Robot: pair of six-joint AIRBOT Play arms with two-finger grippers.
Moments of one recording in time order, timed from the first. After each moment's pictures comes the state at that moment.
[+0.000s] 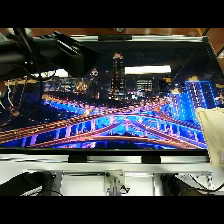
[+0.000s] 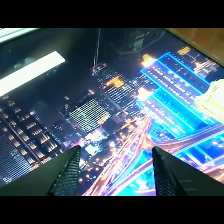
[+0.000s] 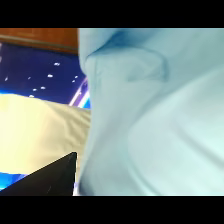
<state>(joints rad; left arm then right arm) -0.60 -1.15 1.71 1.26 -0.93 -1.42 -1.37 -1.17 1.98 -1.48 1.72 1.58</state>
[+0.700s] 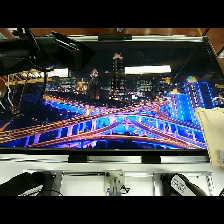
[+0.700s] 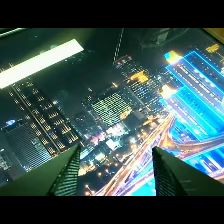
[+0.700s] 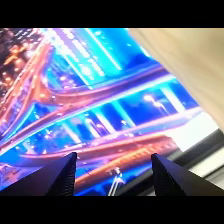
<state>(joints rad) -0.53 -1.19 1.71 1.26 -0.93 -1.42 -0.49 -1.14 1.56 -1.45 1.62 1.73</state>
